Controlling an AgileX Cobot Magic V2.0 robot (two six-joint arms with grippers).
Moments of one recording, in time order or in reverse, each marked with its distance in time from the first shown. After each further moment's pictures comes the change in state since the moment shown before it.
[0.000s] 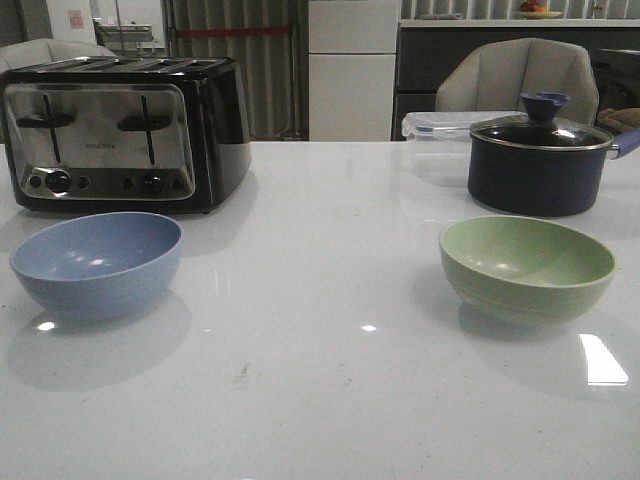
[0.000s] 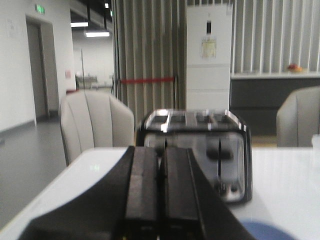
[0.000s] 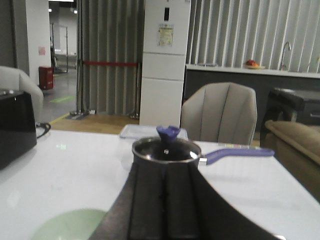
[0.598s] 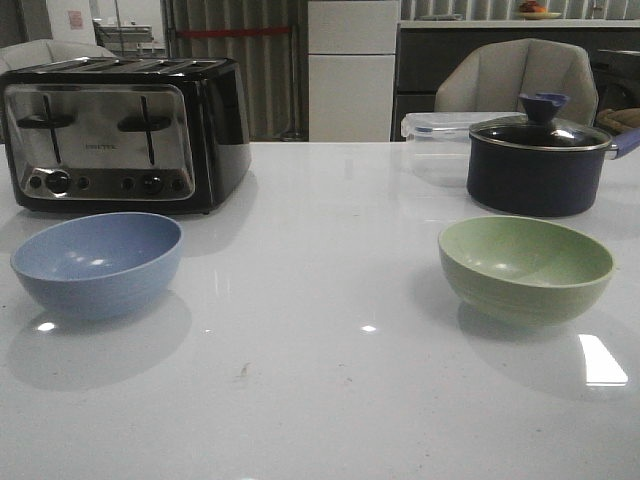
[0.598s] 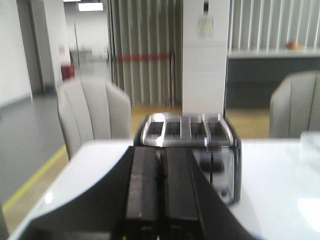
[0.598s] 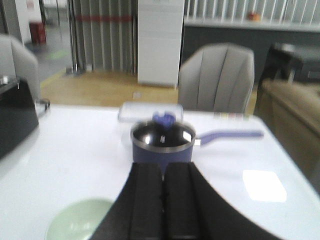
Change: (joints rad) left arm 0.000 0.277 -0.491 0.000 0.423 0.000; right arm 0.000 0.296 -0.501 0.025 0.476 0.000
